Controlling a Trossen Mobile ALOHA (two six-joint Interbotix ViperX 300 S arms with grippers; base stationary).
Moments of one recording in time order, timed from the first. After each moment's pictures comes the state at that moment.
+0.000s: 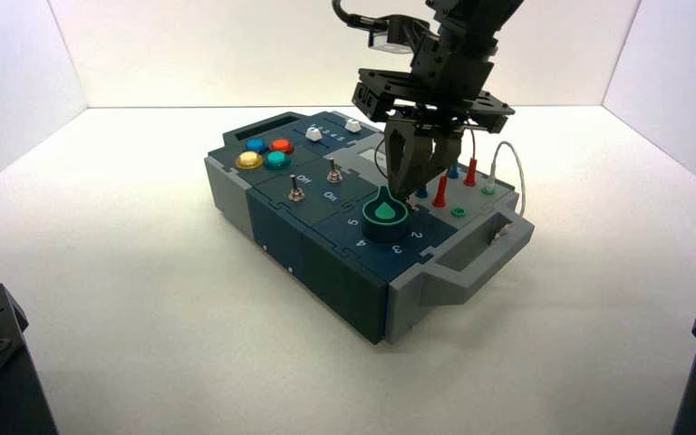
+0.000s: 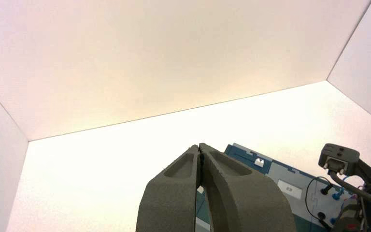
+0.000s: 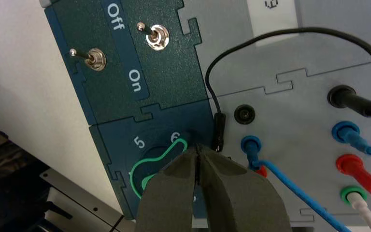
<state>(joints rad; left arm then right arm) -0.25 -1.03 0.94 -0.10 0.46 0.09 0.69 0.05 0.74 0.37 0.62 -0.03</state>
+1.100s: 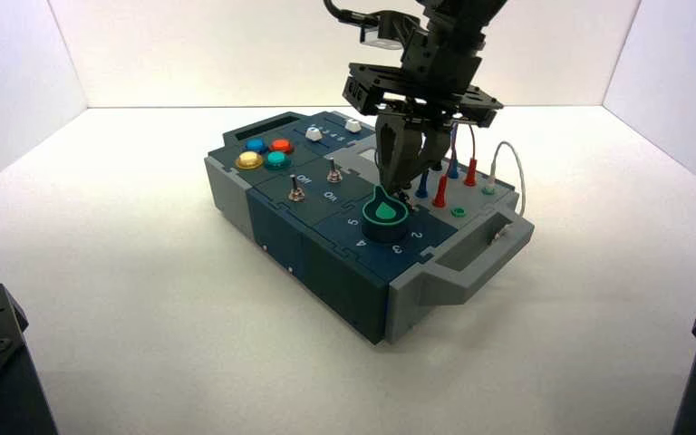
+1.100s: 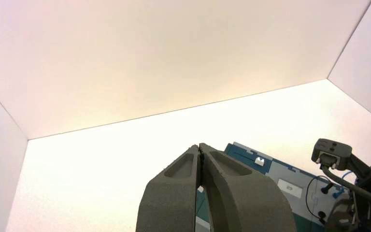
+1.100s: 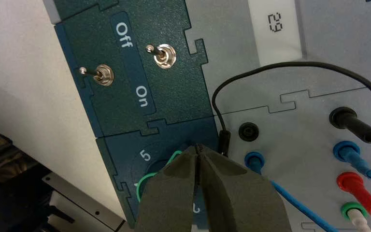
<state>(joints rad) -0.25 -1.02 0.94 -0.10 0.46 0.09 0.69 0.07 0.69 0.37 0.64 -0.03</state>
